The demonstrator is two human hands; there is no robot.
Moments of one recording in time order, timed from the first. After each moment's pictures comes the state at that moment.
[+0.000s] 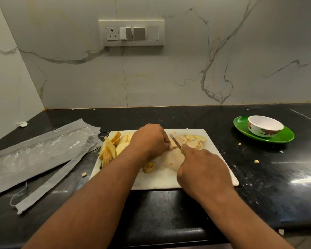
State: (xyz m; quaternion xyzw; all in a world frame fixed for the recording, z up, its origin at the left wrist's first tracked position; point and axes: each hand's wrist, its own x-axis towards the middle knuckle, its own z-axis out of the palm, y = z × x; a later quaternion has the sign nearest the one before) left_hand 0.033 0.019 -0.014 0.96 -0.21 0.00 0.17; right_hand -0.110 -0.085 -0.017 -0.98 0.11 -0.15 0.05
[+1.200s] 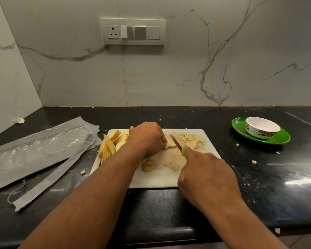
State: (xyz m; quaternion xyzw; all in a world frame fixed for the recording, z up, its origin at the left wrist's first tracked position) left_hand 0.046 0.023 -0.020 0.97 -0.18 0.01 0.17; right_hand -0.132 -0.080 -0.006 -0.98 0.10 -0.16 0.05
